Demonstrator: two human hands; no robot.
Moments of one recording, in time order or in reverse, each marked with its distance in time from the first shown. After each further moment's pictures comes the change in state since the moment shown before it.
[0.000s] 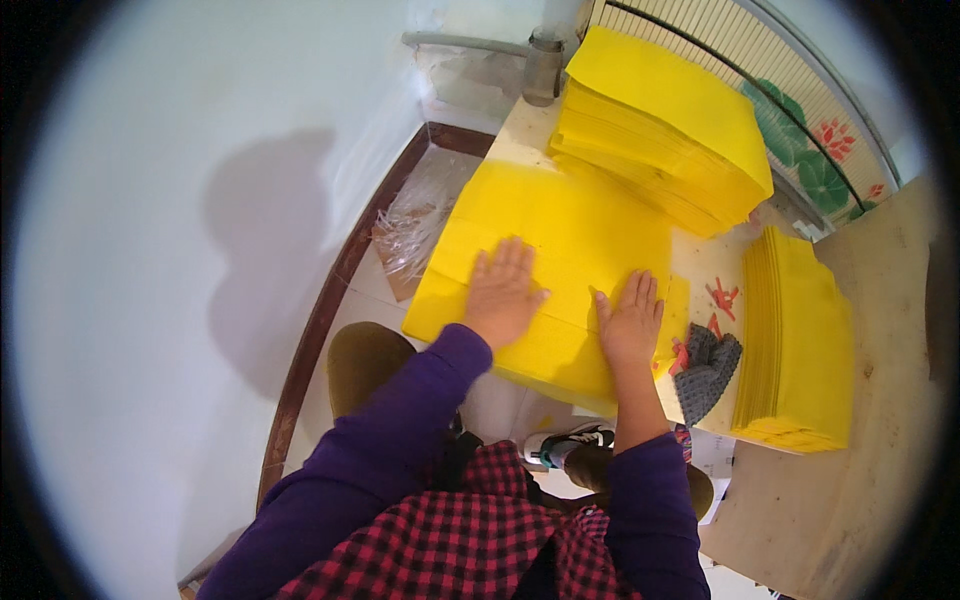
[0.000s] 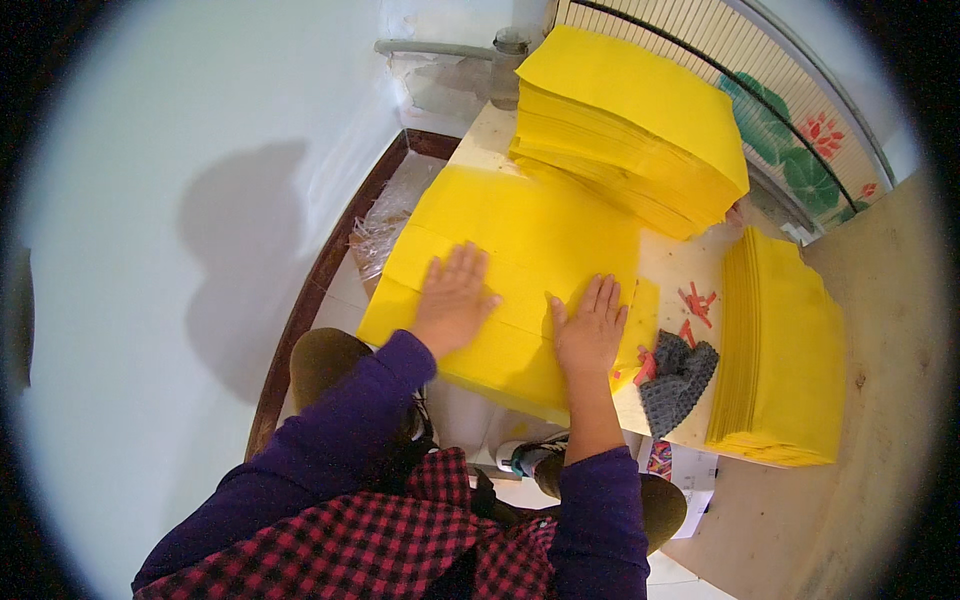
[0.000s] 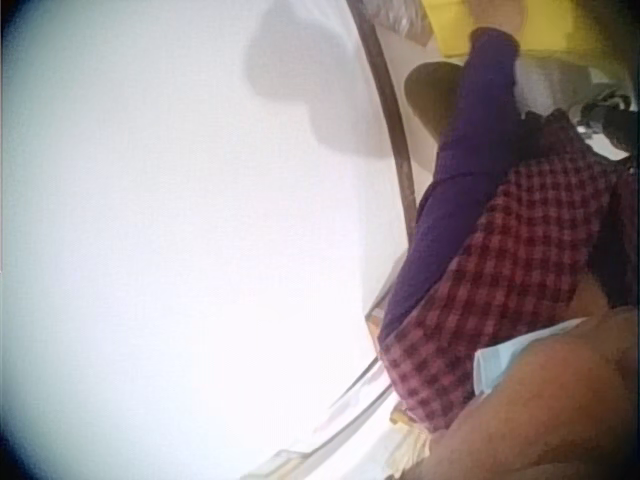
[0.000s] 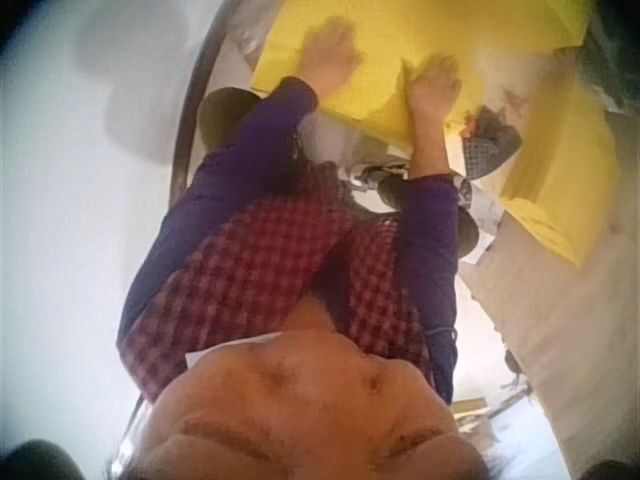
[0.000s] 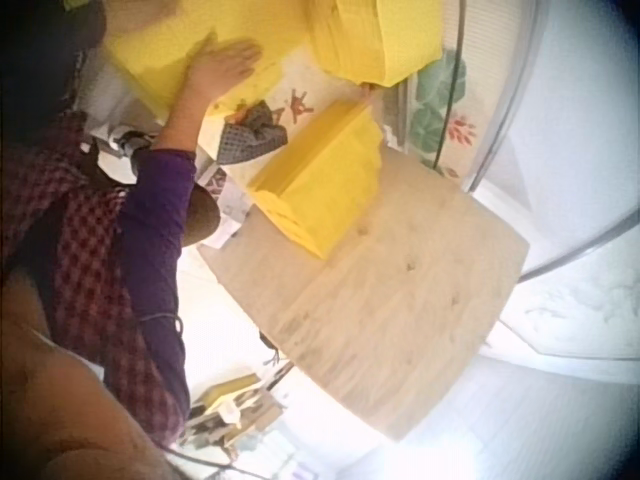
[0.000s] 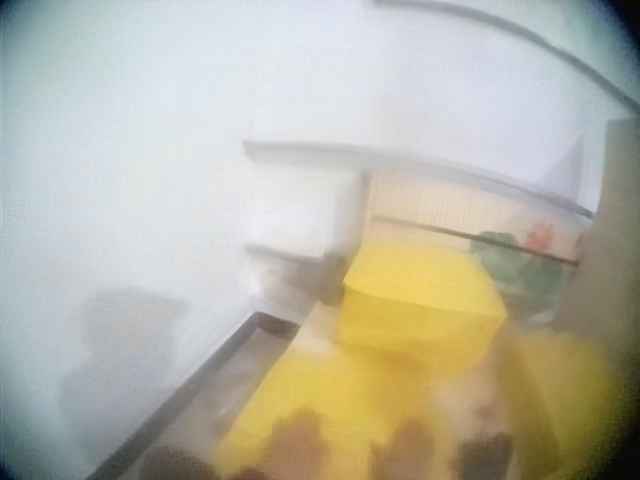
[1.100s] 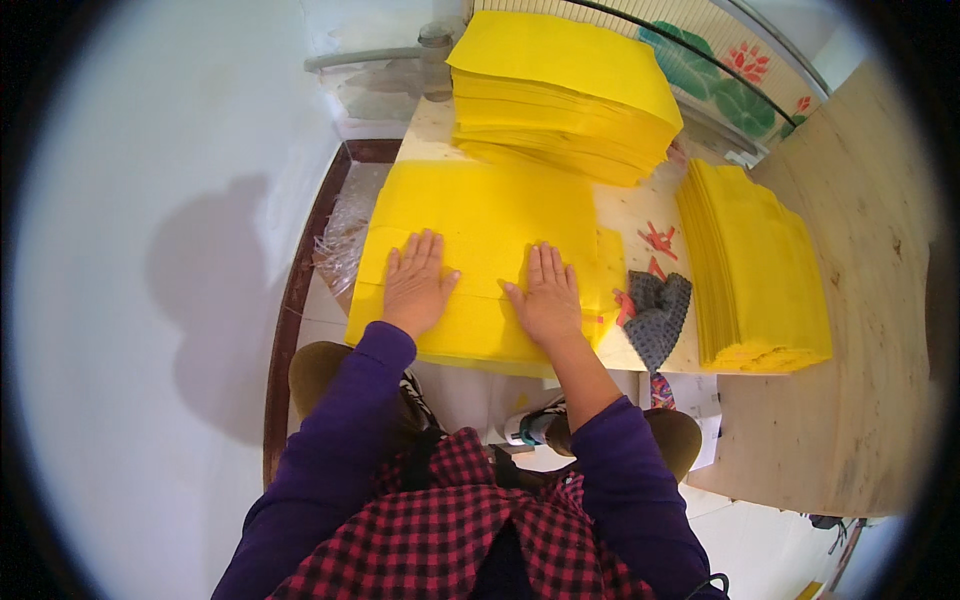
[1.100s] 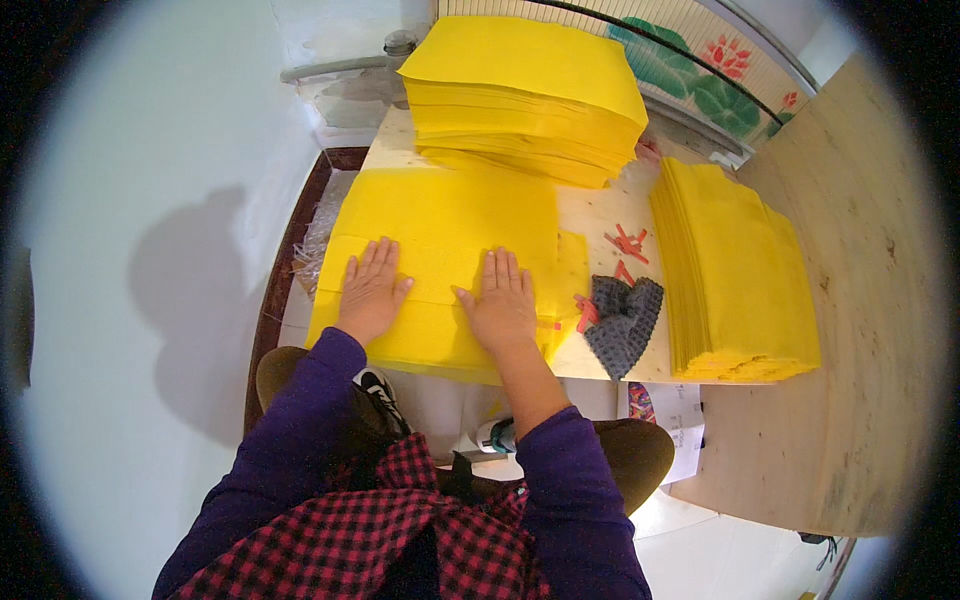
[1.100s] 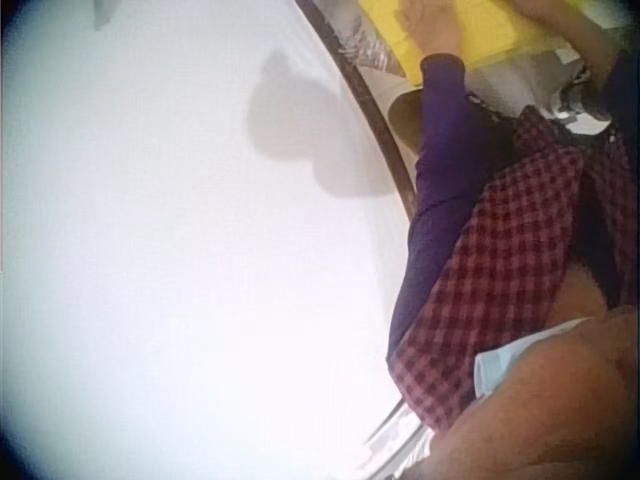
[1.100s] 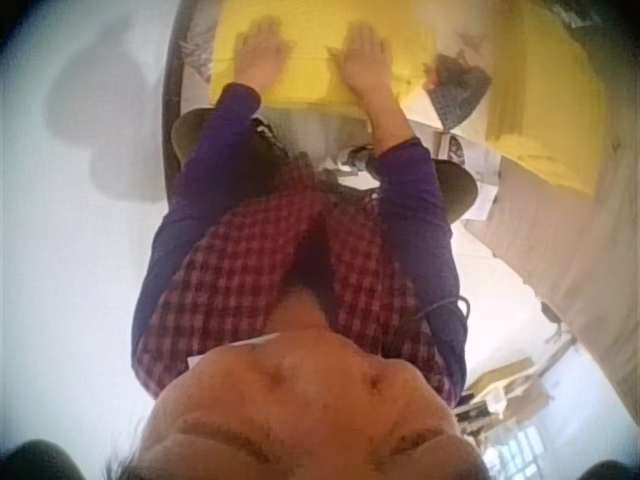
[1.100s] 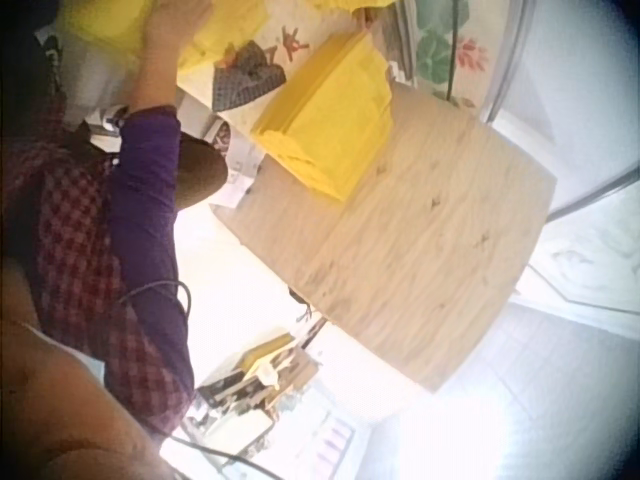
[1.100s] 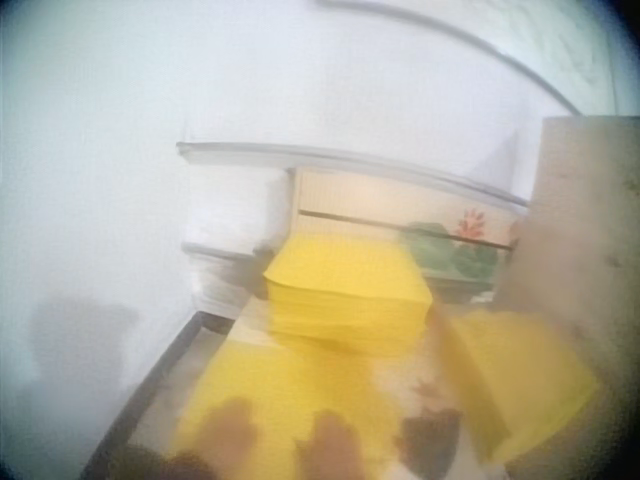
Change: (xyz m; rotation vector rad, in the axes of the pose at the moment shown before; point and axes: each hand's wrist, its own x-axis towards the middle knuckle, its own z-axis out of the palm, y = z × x) left_hand 0.001 -0.020 -0.005 0.005 -0.008 0.021; right_hand -0.022 -0.018 -0.007 0.108 -0.121 -0.104
